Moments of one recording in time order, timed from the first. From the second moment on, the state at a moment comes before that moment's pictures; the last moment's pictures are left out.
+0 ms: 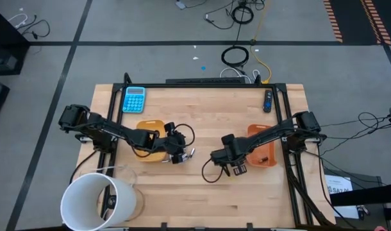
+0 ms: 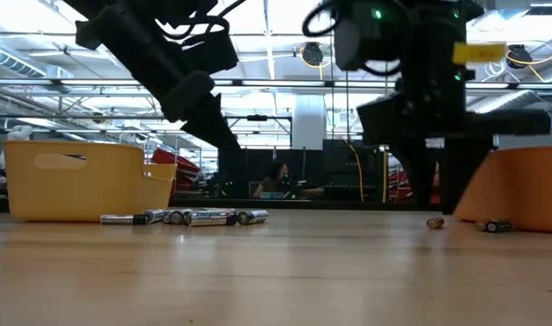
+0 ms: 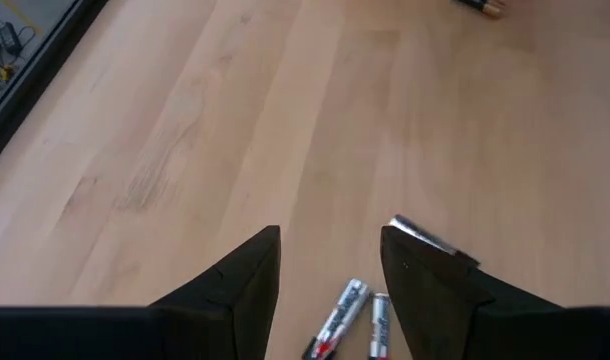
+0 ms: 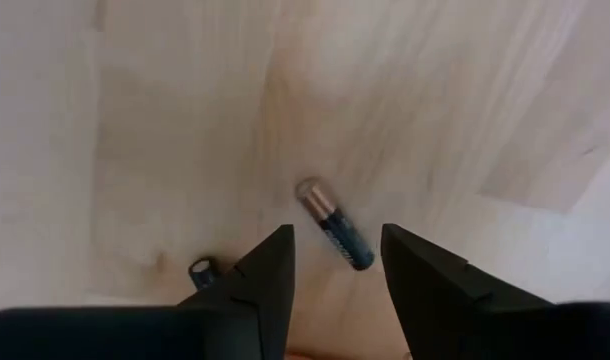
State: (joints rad) left arm -0.17 1.54 0.80 -0.07 -0.42 -0.12; right arm 0.22 1.83 1.15 -0.93 0.12 -0.07
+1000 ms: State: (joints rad) left arm -0.18 1.54 0.80 -0.06 -0.32 -0.20; right arm 0.21 1.45 1.17 -1.32 0.29 0.22
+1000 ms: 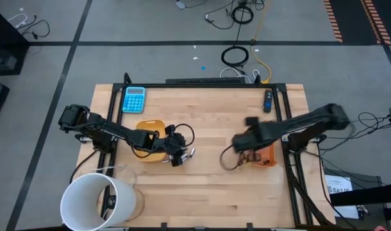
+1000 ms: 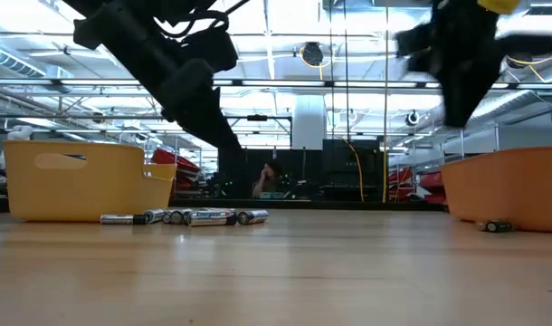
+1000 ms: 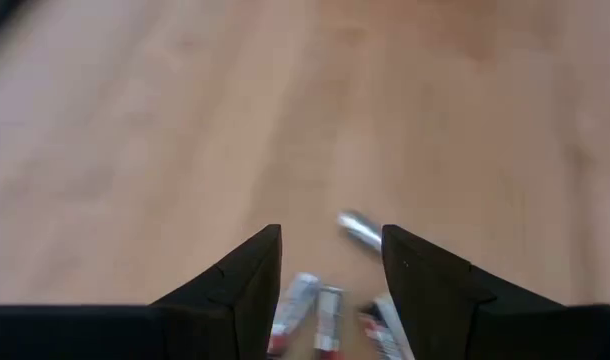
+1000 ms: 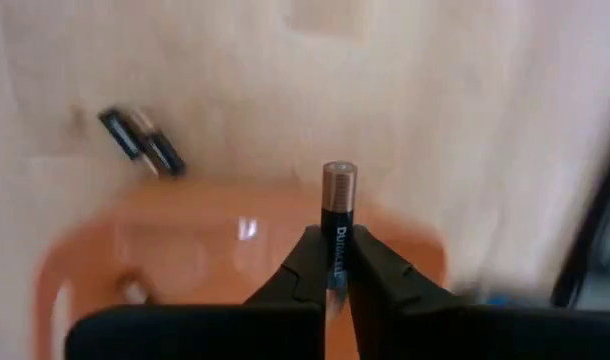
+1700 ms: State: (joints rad) left arm -0.13 1.54 0.92 -0.24 -0.22 -0.25; right arm 0.25 1.17 0.96 -1.09 0.48 0.46
